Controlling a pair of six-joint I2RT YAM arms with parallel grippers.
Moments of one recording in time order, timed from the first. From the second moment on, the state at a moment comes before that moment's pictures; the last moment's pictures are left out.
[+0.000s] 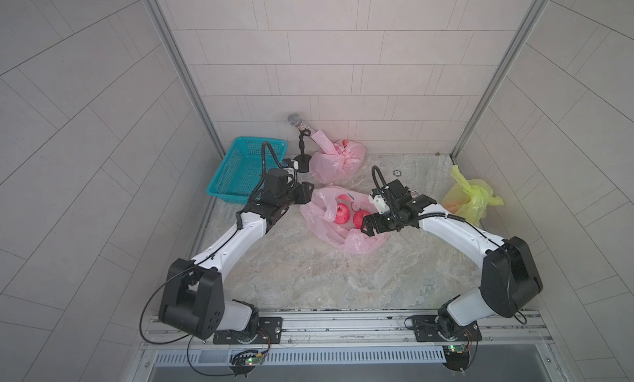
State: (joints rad) left arm -0.34 1.36 1.00 -0.11 0.21 -0.33; right arm 0.44 1.51 1.12 -0.72 -0.22 0.21
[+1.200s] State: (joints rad) left arm -0.62 1.94 1.55 -0.67 0.06 -0.19; right arm 0.31 1.42 1.11 -0.72 -0.35 0.27
